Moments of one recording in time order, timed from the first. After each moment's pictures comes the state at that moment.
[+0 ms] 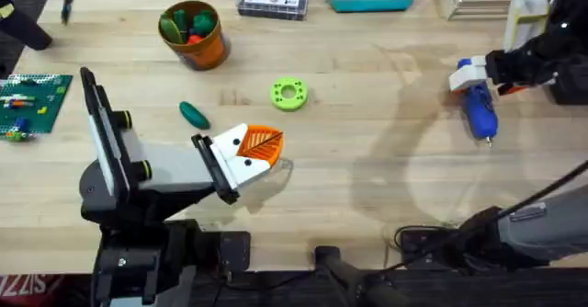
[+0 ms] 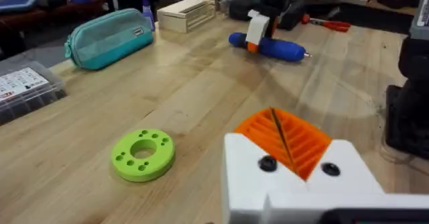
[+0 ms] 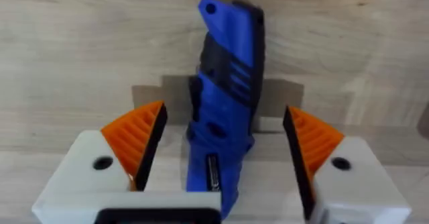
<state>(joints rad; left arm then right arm) 0.07 0.01 0.01 -0.12 1.11 0.08 -0.39 1.76 1.23 -0.86 -0.05 -0.39</state>
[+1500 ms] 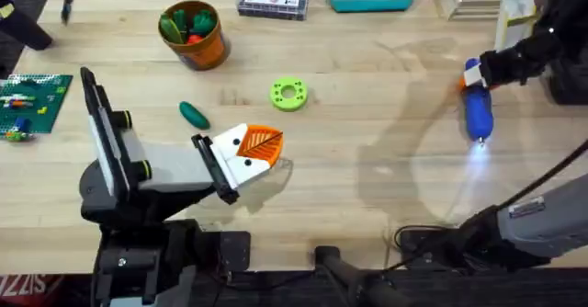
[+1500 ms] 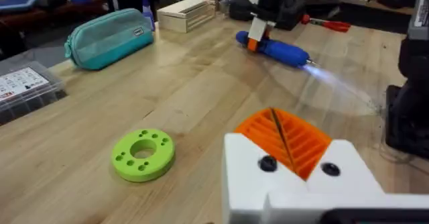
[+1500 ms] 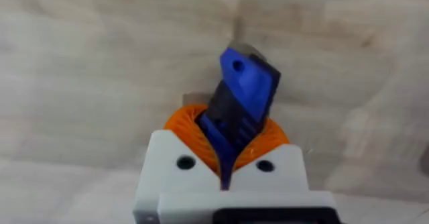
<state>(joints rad) 0.07 0.01 0.01 -0.12 1.11 0.08 -0.40 1.85 1.23 -0.73 -0.10 -0.52</state>
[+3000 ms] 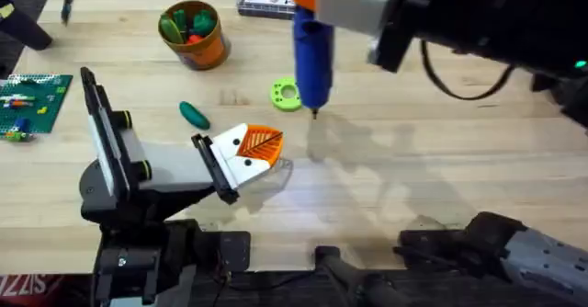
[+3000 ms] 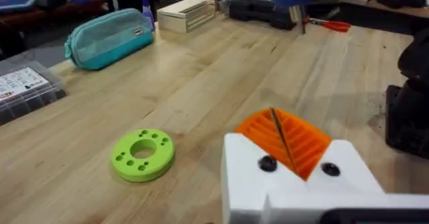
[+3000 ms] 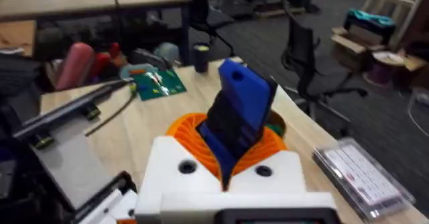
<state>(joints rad) 0.07 0.01 0.01 -0.12 1.11 0.08 0.69 1.01 1.00 -0.05 -0.36 -0.07</state>
